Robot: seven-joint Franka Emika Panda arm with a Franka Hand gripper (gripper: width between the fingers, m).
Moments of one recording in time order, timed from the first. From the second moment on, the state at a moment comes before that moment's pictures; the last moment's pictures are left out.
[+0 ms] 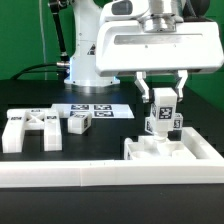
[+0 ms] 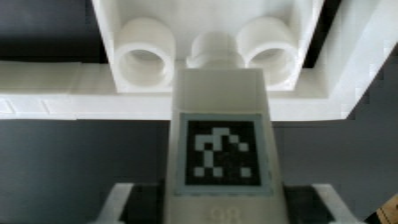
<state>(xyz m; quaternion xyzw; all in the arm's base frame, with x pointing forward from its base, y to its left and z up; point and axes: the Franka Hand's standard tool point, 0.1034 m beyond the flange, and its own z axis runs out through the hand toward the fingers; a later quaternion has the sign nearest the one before) 0.617 0.082 0.106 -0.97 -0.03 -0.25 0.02</state>
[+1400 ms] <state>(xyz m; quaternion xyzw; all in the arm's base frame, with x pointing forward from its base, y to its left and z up) 0.628 0.100 0.087 -0.96 -0.07 -0.26 0.02</state>
